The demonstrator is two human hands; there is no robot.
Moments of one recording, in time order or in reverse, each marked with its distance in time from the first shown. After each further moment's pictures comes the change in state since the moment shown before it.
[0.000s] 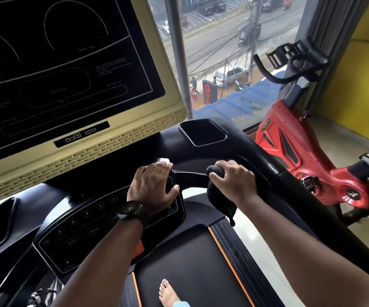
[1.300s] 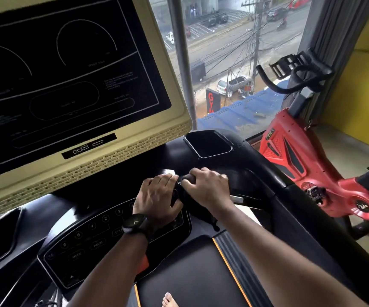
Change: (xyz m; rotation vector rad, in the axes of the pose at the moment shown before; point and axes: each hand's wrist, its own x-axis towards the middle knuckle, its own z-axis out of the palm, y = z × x) left_hand 0.000 0.000 -0.006 -0.011 -0.040 0.004; right_hand 0.016 -0.084 0.000 0.025 -0.137 -0.143
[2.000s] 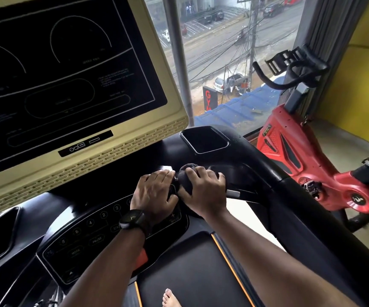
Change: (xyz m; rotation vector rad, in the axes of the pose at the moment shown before) left_hand -0.001 -0.001 0.000 -0.009 -0.012 0.009; right_hand -0.032 0.003 0.033 -0.120 0.301 -0.113
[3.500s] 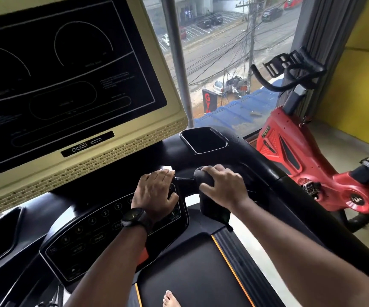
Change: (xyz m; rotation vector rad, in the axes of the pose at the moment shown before) left_hand 0.000 0.001 0.002 0.022 0.003 -0.002; right_hand 0.009 0.059 -0.019 0.094 -0.188 0.039
